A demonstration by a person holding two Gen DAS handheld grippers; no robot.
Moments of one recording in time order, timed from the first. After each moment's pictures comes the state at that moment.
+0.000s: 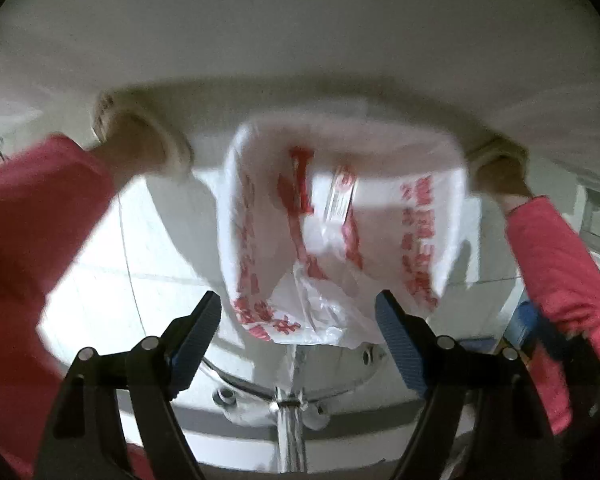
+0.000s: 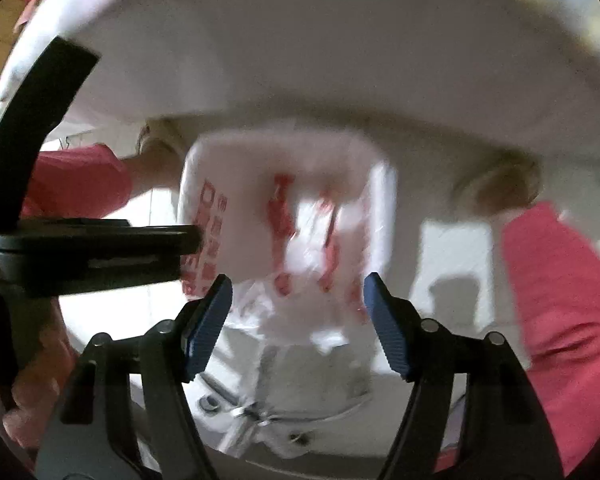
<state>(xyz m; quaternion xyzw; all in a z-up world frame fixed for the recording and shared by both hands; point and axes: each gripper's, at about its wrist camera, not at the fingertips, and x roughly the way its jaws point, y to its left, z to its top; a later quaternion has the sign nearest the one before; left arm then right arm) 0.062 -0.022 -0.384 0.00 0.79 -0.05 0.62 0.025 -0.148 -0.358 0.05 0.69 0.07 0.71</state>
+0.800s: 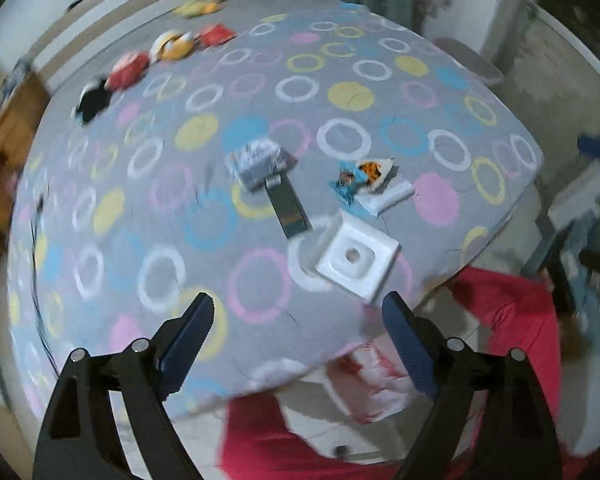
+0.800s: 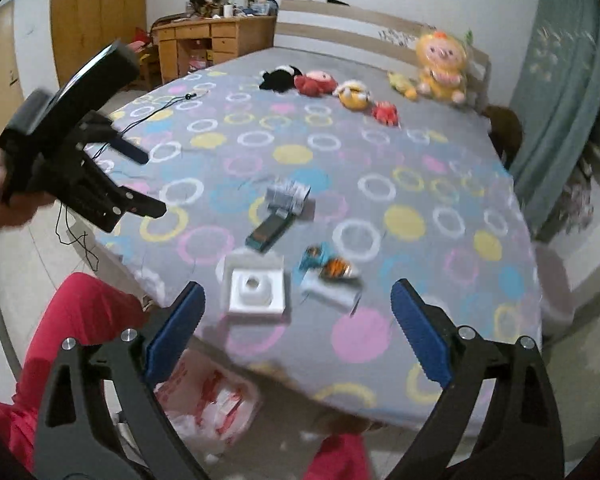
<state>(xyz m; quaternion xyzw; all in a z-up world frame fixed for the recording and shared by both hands) 0.197 -0.050 -0.018 0.22 0.53 -0.23 0.79 0.094 -0.210 0.008 -0.11 0.39 0.14 0.90</state>
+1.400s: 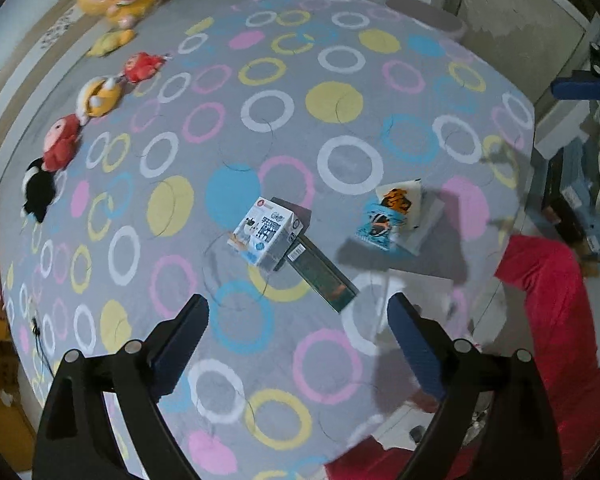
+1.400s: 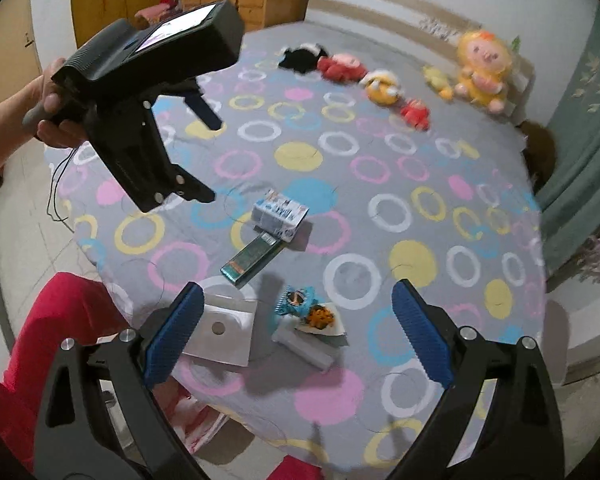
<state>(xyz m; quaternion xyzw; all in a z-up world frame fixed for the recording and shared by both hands) 0.339 -0.094 -0.049 0.32 0.53 -0.34 0.71 0.233 -0.199 -0.007 -0.16 0.45 0.19 0.86</state>
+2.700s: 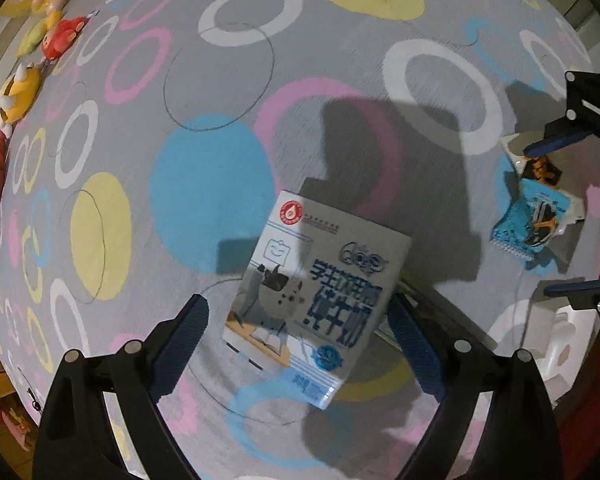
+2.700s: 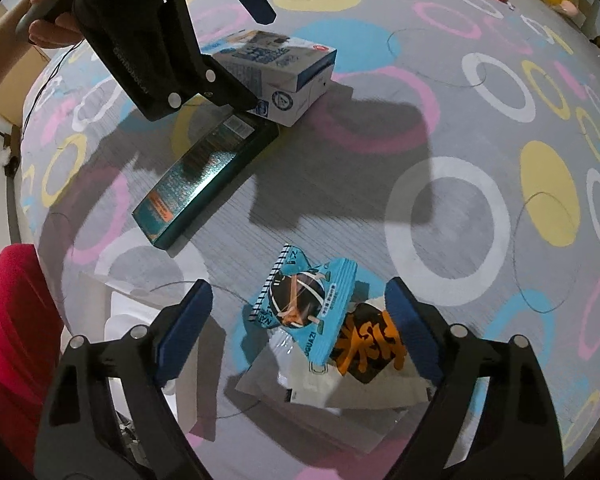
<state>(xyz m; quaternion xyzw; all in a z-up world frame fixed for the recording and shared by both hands) 0.447 -0.131 -0.234 0.41 0.57 -0.35 0.62 0.347 -0.192 -0.240 -0.12 0.60 0.24 0.75</state>
